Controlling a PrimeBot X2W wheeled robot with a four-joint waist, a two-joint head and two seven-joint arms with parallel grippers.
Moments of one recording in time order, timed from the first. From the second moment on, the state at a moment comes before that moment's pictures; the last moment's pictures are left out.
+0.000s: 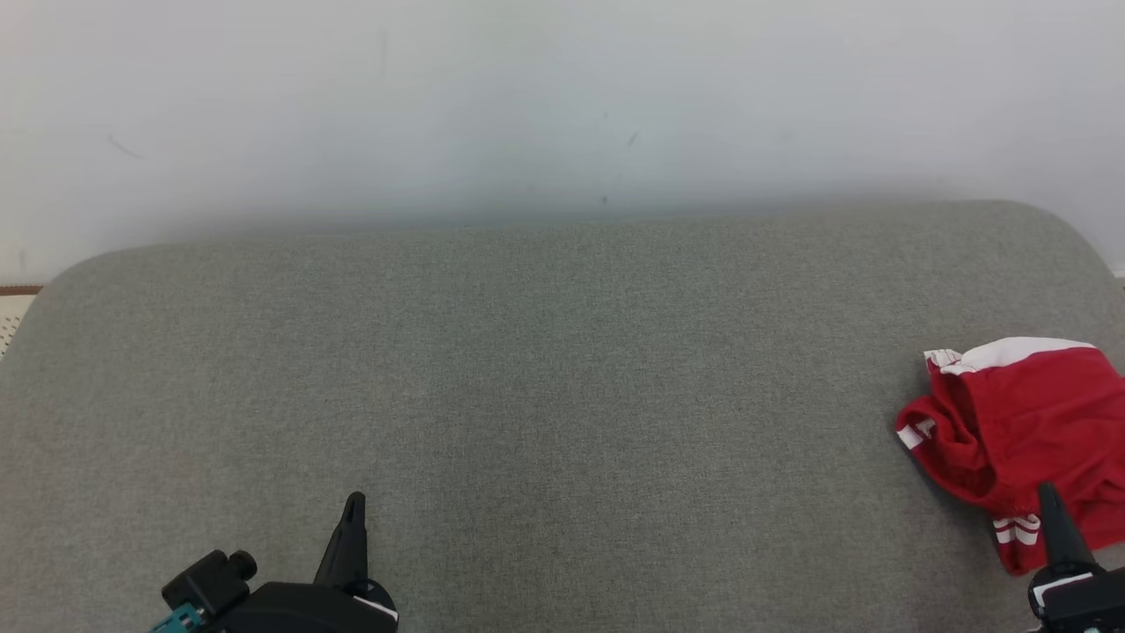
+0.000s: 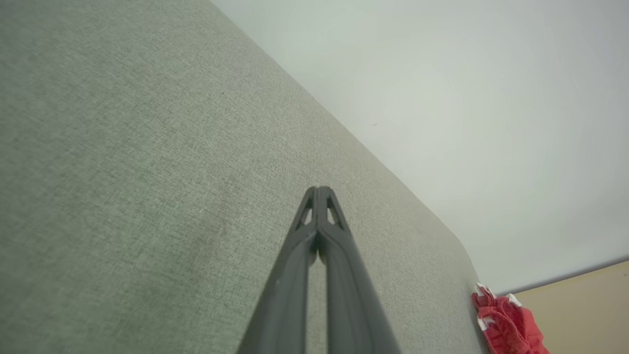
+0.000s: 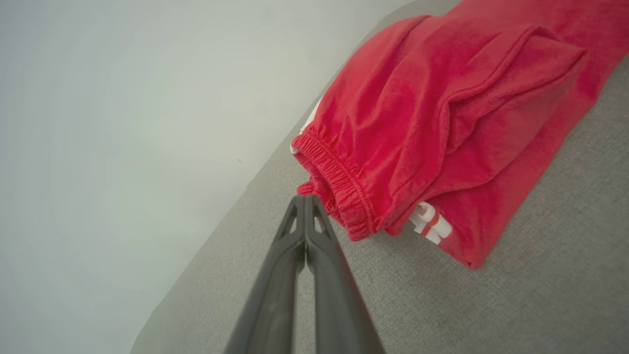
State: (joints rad) left arm -0.27 0.19 -0.43 0.27 -1.11 0.12 -0.24; right arm -0.05 -0.19 -0.15 0.13 0.92 0.13 0.14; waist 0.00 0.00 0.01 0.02
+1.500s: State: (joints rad) left arm -0.40 0.10 -0.46 0.45 -1.57 -0.04 -0.25; right arm -0.20 -0.20 -0.40 0.35 1.36 0.13 0.30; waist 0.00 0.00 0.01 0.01
